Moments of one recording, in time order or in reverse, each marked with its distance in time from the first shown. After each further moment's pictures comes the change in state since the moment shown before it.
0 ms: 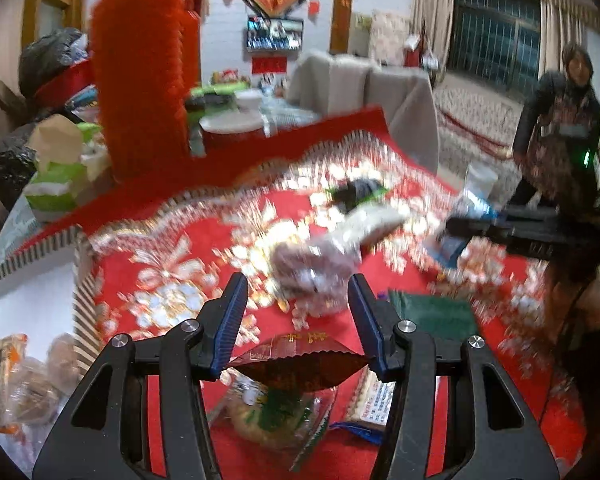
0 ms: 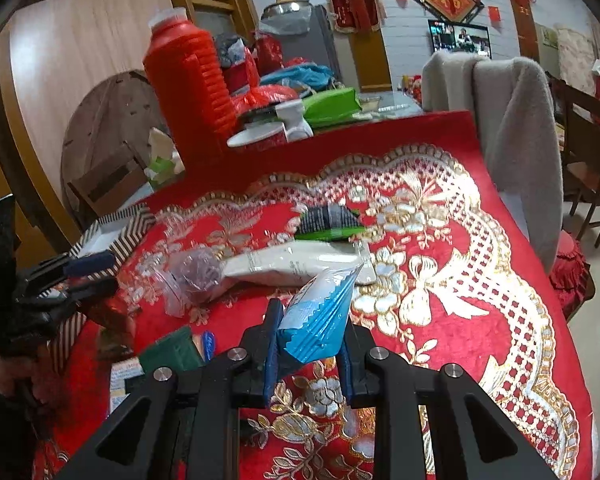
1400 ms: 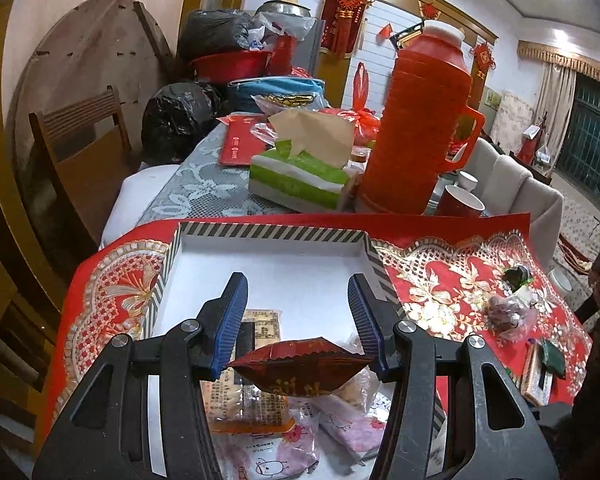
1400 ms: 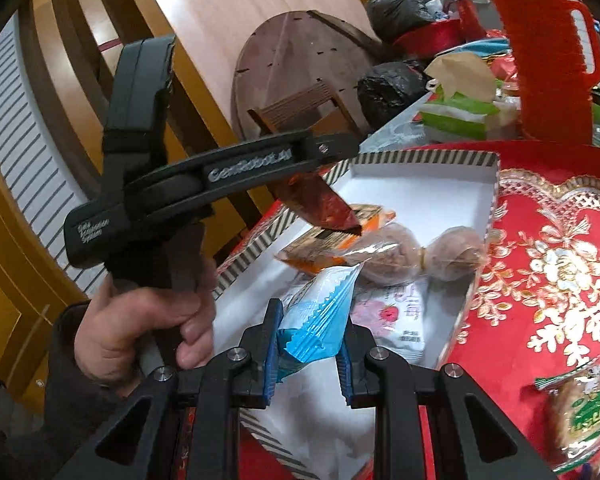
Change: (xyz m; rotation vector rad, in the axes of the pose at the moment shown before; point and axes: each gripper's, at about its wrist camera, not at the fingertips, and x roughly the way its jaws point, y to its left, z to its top) left arm -0.109 0.210 -0.050 -0.350 -0.127 0.320; right arm 0.097 0.328 -0.025 -0.193 0.147 0.557
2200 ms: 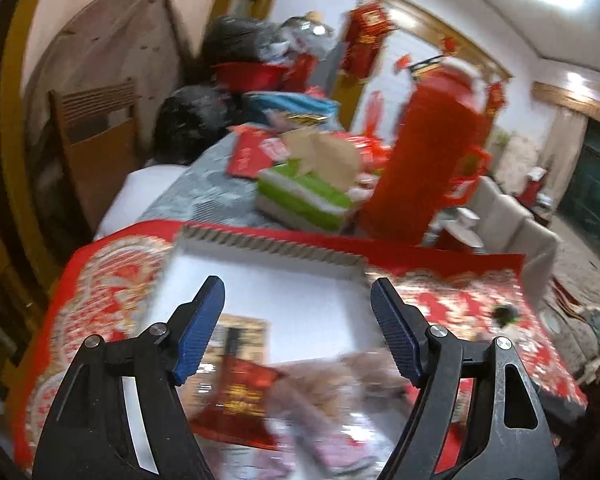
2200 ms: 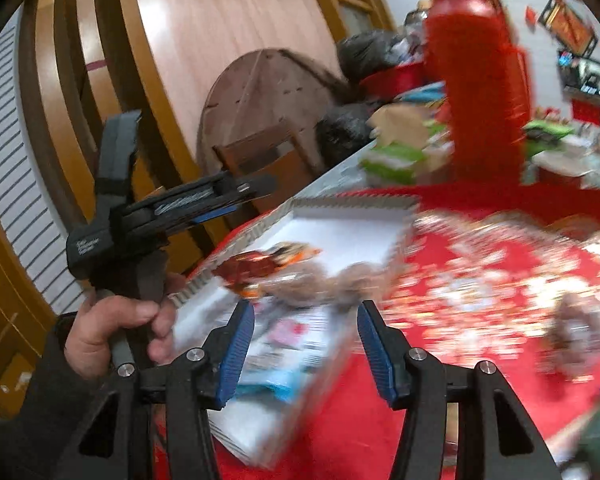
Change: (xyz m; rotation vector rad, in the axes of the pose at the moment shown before) left arm -0.010 -0.004 0.000 -0.106 -0.084 -0.058; right arm -0.079 -0.027 -0.004 -0.048 -0.158 -0.210
